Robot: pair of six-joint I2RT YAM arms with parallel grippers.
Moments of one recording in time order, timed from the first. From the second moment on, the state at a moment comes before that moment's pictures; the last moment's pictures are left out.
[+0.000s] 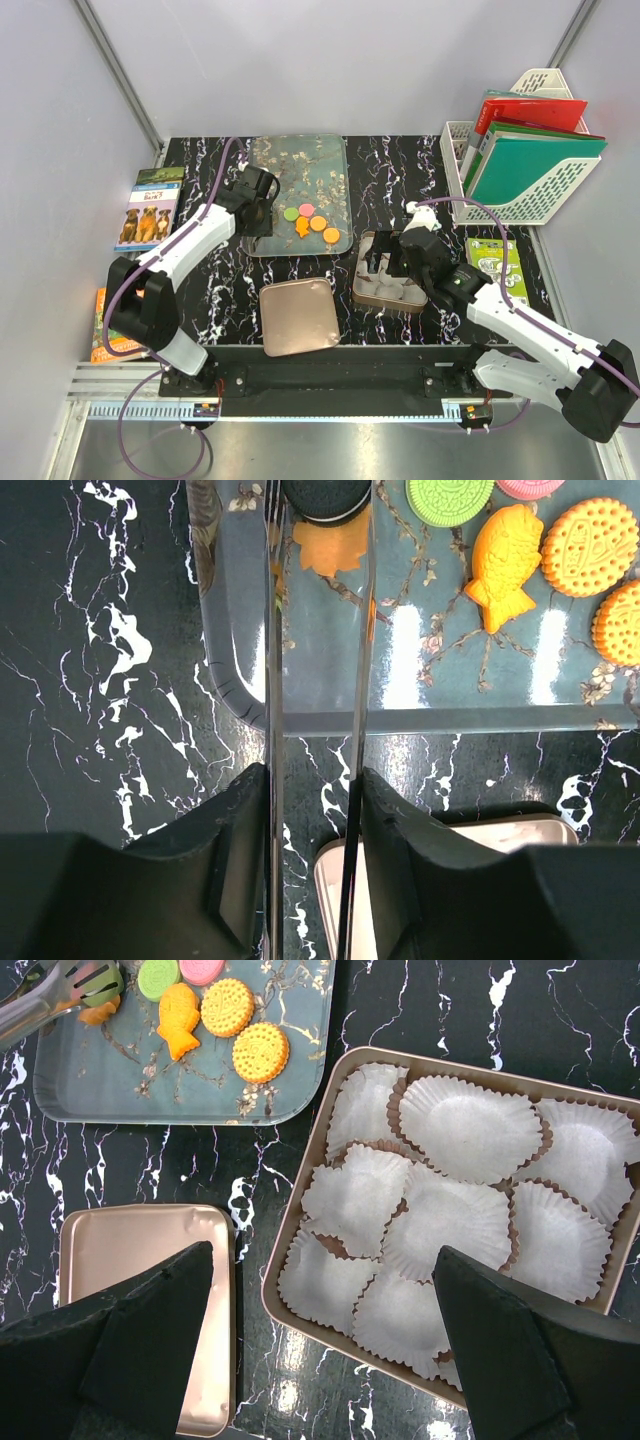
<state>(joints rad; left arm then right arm) -0.42 1.56 1.24 -0.73 -0.23 -0.37 0.73 1.01 0.73 -0.31 0.30 0.59</state>
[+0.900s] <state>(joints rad) -0.68 1.39 1.32 -0.76 -0.32 -0.35 0.73 0.96 0.75 -0.35 0.36 0.58</state>
